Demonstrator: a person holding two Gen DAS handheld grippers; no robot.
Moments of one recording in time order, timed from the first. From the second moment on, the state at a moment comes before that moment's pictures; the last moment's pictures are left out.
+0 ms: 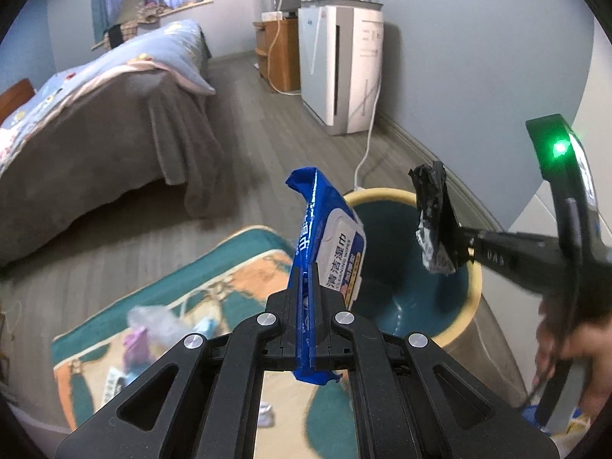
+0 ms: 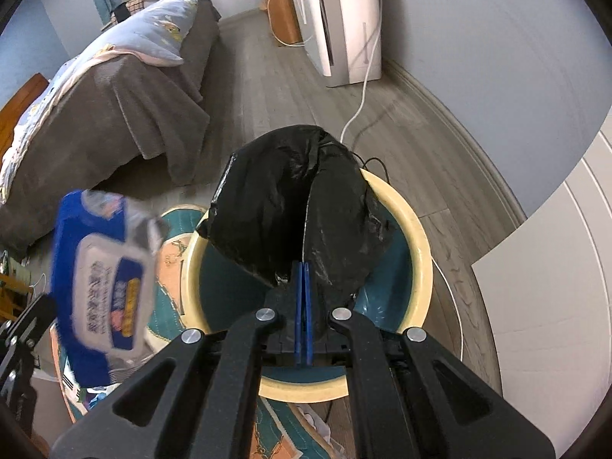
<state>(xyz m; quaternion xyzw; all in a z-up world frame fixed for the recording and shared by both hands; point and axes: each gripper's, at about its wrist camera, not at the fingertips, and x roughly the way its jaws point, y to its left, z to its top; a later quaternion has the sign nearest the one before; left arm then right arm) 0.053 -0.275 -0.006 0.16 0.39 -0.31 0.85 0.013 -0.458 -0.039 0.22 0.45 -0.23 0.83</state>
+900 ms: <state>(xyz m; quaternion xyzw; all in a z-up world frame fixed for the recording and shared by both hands) 0.052 -0.247 0.022 0.14 0.32 -0.28 0.90 0.020 -0.448 -0.025 0.19 0.43 -0.24 0.85</state>
